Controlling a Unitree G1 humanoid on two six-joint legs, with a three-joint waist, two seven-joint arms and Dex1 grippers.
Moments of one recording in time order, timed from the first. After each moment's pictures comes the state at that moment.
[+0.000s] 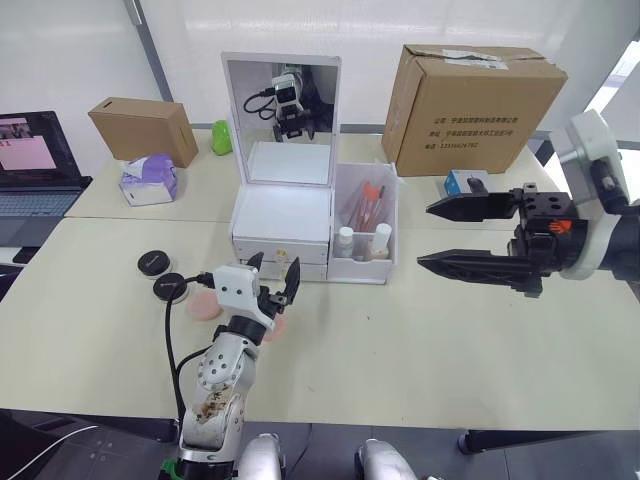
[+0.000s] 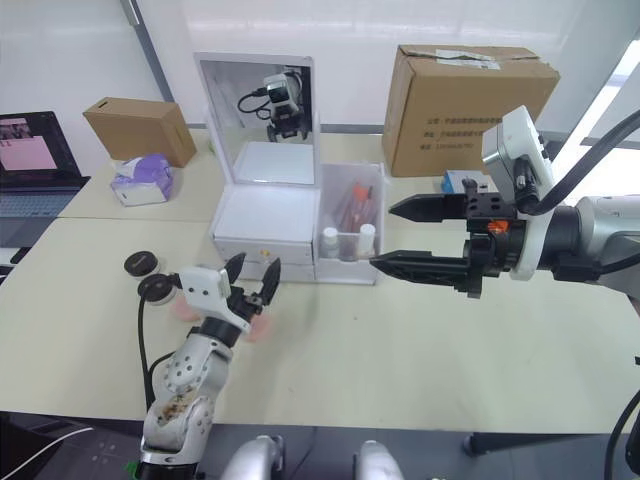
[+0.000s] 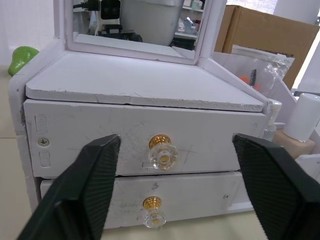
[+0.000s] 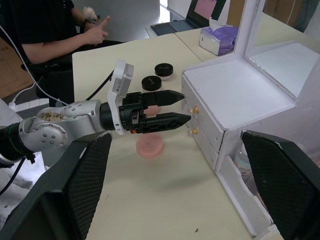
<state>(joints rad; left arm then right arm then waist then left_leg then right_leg) -0.02 0.01 -0.07 -0.35 -0.16 0.16 -0.17 -0.63 -1.11 -0.29 -0.46 1.24 1.10 0.80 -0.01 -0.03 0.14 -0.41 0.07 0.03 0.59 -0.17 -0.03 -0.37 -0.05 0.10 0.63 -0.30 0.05</state>
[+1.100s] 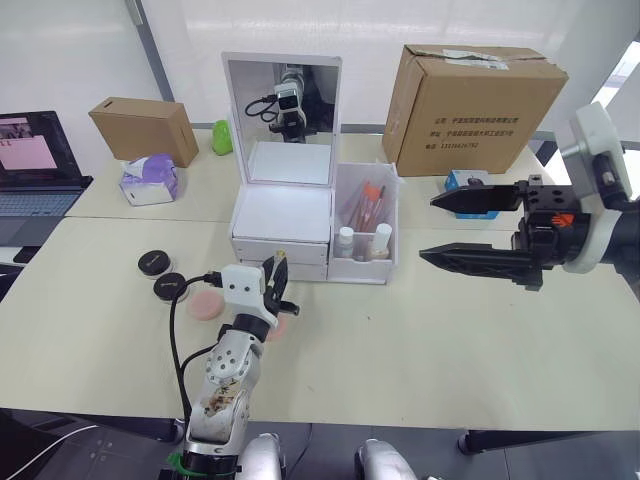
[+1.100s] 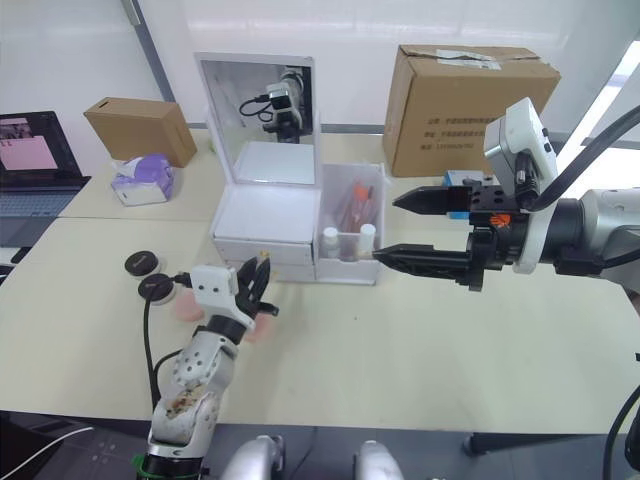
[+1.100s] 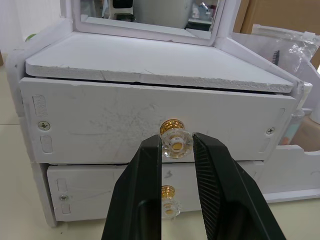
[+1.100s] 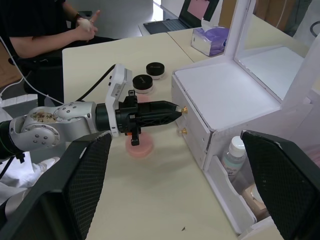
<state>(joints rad) -0.02 0.03 -0.08 -0.32 -0.12 0.18 -0.11 -0.65 -1.11 -0.29 -0.46 1.18 1.09 0.83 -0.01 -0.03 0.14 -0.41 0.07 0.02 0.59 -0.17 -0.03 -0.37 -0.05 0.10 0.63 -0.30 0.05</state>
